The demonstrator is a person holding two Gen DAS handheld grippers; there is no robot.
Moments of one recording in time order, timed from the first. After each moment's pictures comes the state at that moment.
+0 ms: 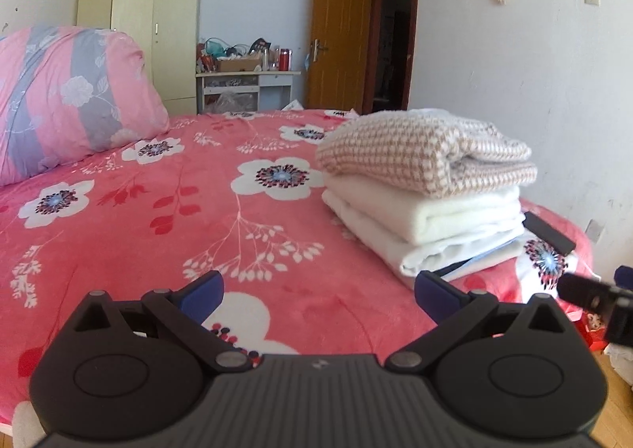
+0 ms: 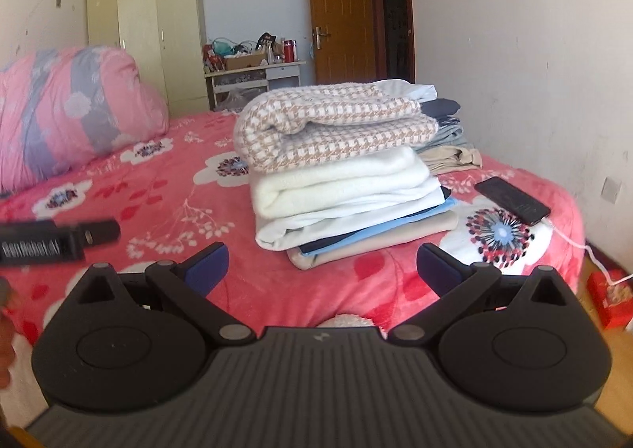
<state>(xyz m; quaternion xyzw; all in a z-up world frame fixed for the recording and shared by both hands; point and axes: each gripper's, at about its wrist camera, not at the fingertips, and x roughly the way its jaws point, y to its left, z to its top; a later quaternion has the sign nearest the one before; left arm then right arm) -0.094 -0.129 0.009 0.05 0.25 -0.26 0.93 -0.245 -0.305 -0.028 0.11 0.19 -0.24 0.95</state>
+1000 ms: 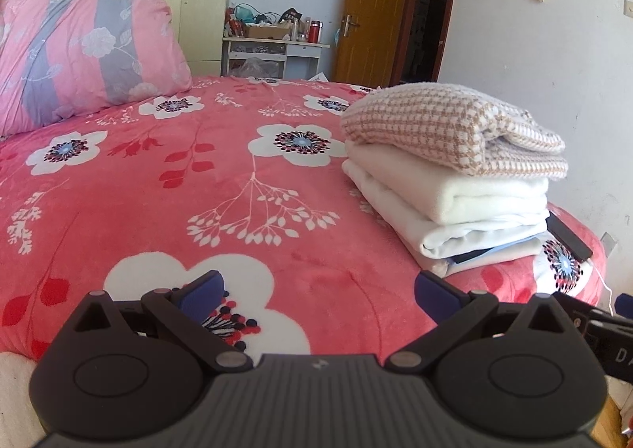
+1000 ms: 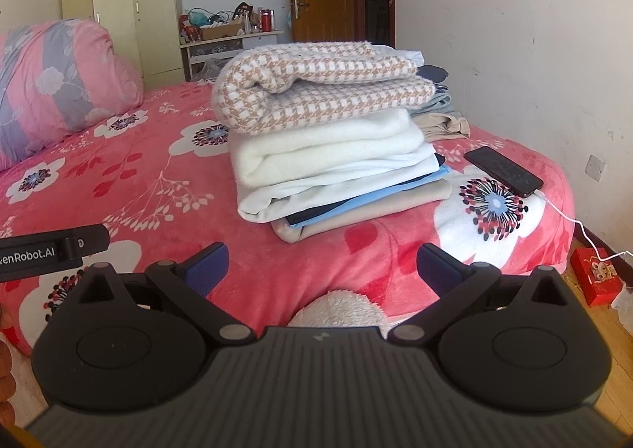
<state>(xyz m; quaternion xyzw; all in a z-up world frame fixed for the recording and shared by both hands) -0.081 -0.126 -0.013 0.02 0.30 -0.23 0.93 -0.212 -0.300 -0.049 0.10 0.24 -0.27 0.93</state>
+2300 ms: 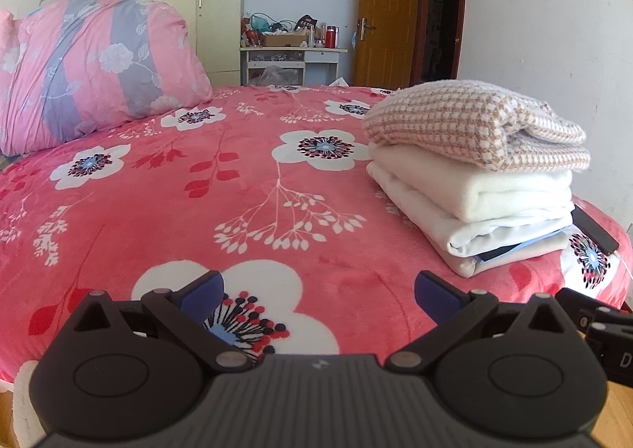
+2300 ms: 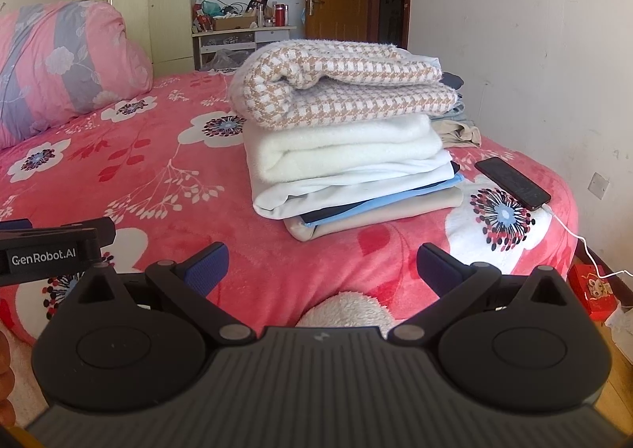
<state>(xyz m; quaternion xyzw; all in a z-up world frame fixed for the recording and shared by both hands) -0.082 -0.124 -0.014 0.04 0.28 -0.19 0.94 -0.198 -0.286 -0.048 0.07 0.25 -0.26 0.93</state>
